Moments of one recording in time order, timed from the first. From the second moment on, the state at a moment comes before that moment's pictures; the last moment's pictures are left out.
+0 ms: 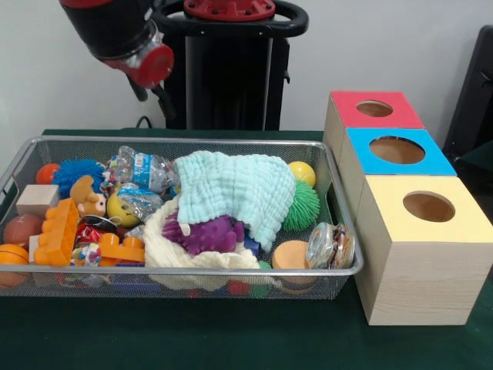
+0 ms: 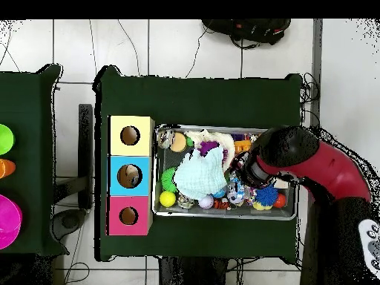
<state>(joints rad) -0.51 -0.64 -0.02 1.44 0.02 1.22 2.00</state>
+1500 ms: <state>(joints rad) -0.55 -0.51 0.01 1.47 -0.02 0.87 2.00</state>
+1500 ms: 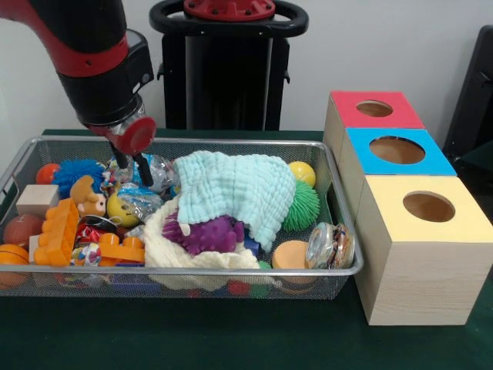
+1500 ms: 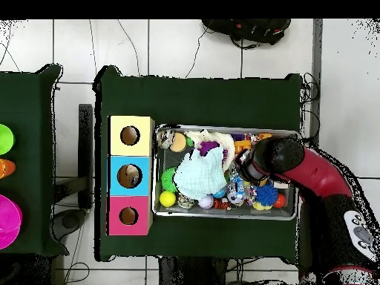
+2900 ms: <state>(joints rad) -0.62 -0.39 0.08 1.65 -0.24 0.50 2.00</state>
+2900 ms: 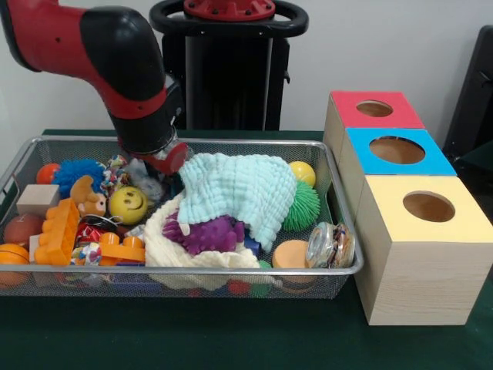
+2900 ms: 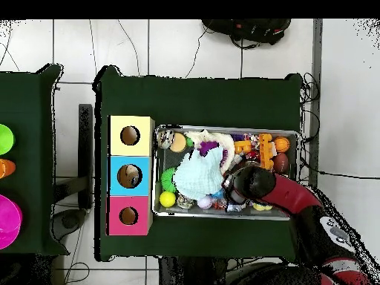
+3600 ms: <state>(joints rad) -0.69 -0.40 0.10 1.69 -0.32 0.40 2.00</state>
